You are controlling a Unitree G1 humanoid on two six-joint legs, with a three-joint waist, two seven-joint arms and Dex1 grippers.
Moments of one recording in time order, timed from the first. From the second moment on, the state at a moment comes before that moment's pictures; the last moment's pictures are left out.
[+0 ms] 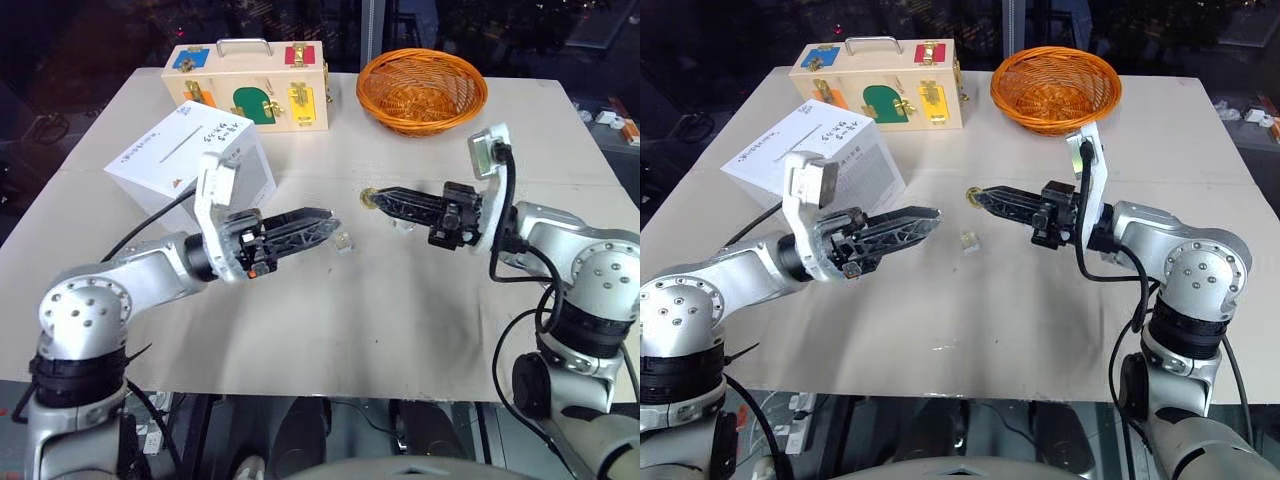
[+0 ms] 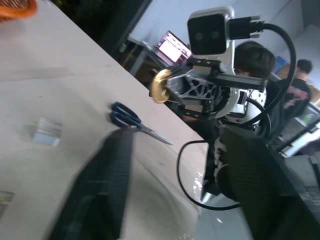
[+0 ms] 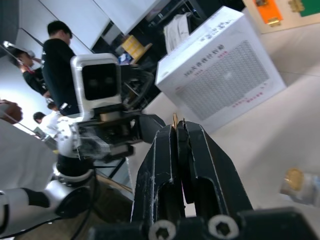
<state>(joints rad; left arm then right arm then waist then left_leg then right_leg) -0.39 0.75 0.22 -0.35 -1.51 1.03 -0.53 -0.69 -0.24 -0.32 -0.43 1.11 1.41 0.42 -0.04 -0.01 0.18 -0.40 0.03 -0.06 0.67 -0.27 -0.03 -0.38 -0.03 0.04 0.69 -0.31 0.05</state>
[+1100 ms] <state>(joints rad) -0.49 0.70 0.19 -0.28 -1.53 1.10 -0.58 -0.64 -0.45 -0.12 -0.44 1.50 1.19 0.21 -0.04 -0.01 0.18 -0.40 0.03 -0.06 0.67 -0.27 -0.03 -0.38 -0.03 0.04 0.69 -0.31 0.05</state>
